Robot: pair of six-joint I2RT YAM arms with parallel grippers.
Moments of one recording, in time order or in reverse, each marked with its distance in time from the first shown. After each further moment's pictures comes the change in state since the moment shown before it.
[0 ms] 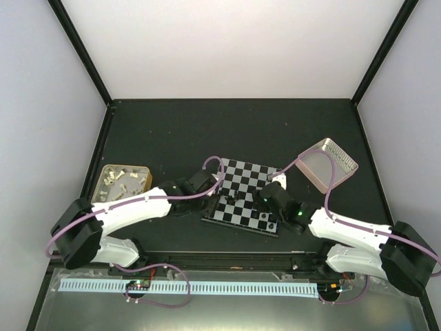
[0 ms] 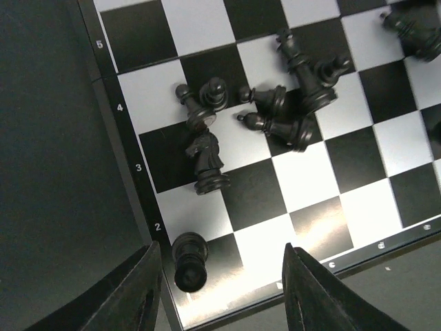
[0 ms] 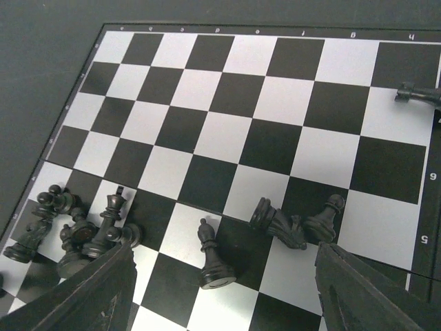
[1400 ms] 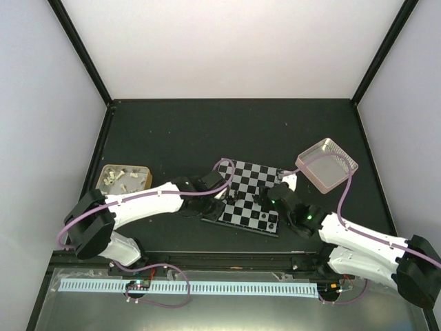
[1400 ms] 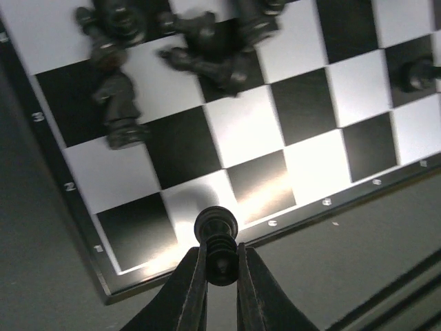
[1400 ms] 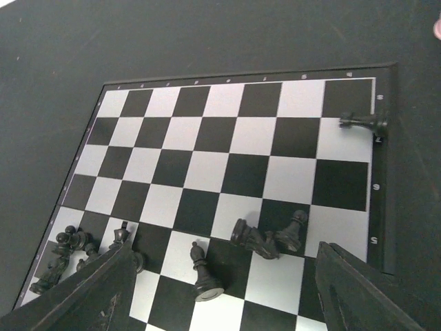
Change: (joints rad) left arm -0.047 0.105 0.128 -0.163 0.102 -0.086; right arm -0.005 -0.140 -0.011 -0.057 0.073 0.070
